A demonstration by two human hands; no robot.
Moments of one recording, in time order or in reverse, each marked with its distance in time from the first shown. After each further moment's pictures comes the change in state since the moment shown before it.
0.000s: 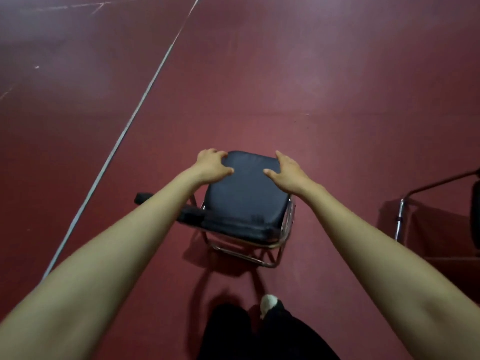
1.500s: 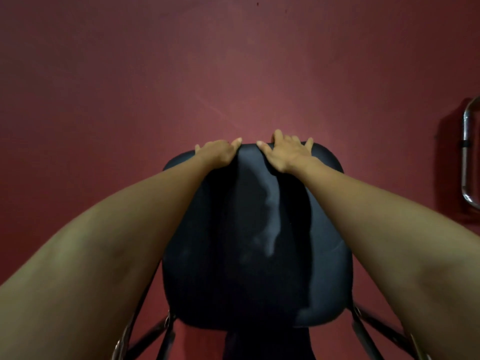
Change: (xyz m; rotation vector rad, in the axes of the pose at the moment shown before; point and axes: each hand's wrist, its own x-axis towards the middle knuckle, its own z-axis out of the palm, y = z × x) left_hand 0.560 -0.082 0.312 0.325 -0.614 0.012; right_hand 0.451 0.247 0.212 -0.216 -0.237 0.589
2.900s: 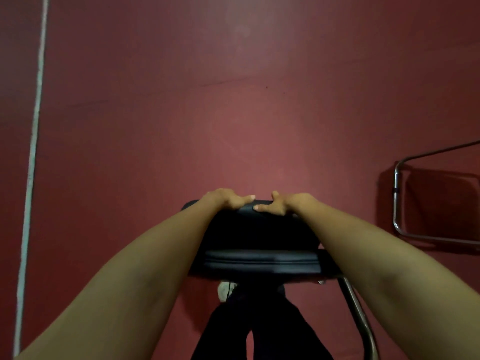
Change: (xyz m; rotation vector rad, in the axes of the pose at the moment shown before) left_hand -0.314 -0.005 -0.068 -0.009 -0.197 -0.012; right_hand -0.274 -0.034 -0.126 -0.194 -0.484 -0.007
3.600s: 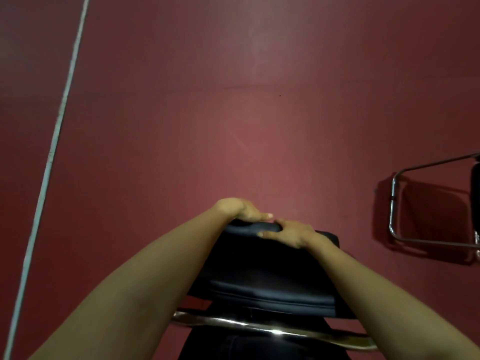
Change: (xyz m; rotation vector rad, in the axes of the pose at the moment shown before) left_hand -0.121 -0.026 0.082 0.000 -0.087 0.115; right_hand -0.084 -0.015 0.145 0.084 0.201 -0.153
